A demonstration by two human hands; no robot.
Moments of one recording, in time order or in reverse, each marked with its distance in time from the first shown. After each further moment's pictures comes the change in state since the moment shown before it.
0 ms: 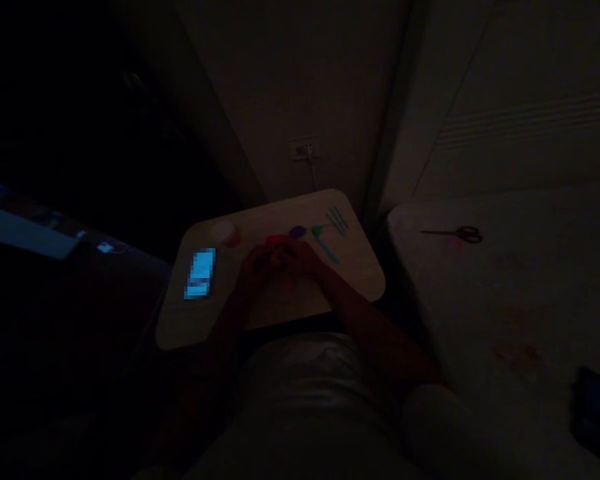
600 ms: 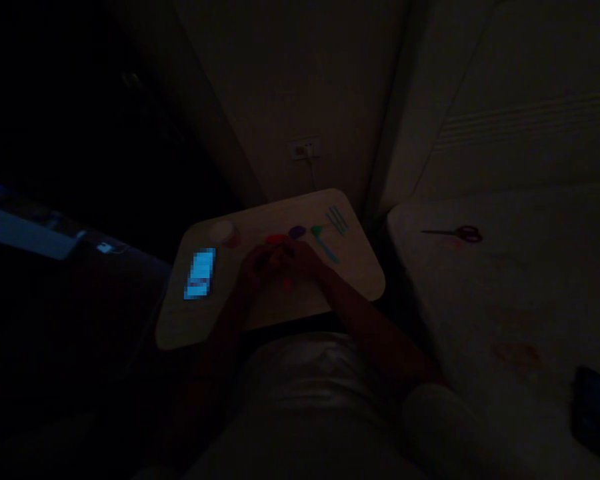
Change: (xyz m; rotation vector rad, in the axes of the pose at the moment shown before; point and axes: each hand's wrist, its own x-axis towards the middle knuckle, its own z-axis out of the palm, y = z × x) left_hand 0.000 -0.002 0.000 -0.024 -0.012 -0.011; right_hand 0.000 -0.001 0.000 -0.002 -0.007 -0.024
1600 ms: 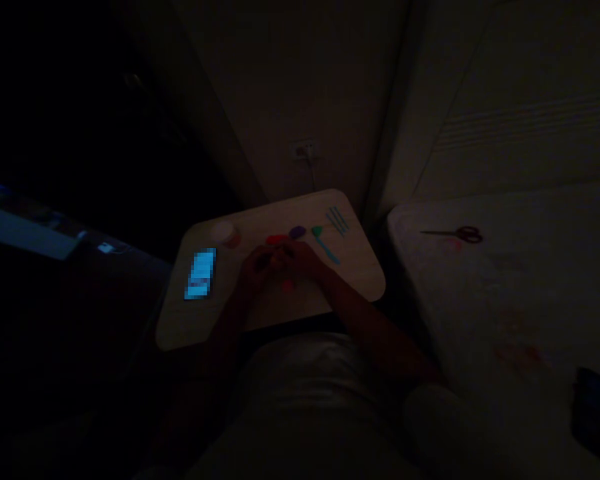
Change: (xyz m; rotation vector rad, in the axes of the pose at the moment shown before) left_hand 0.000 -0.001 0.000 0.010 0.005 0.002; right_hand 0.000 0.000 0.000 -0.009 0.002 0.004
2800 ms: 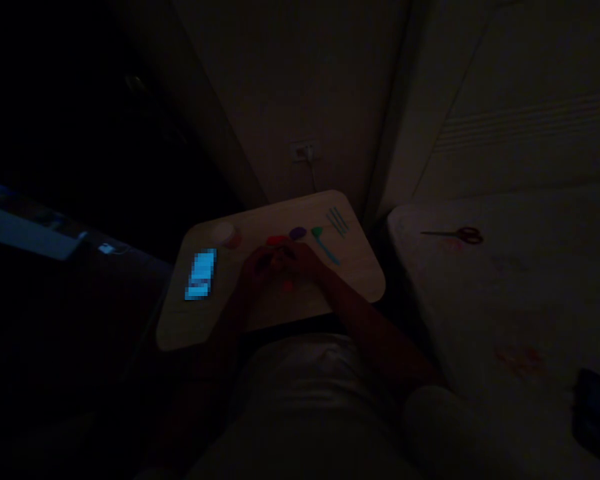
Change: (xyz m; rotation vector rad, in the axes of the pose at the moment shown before) left_hand 0.000 -0.002 -0.001 0.021 -0.010 0.002; right_hand 0.000 -0.001 0.001 -0.023 -0.001 0.011
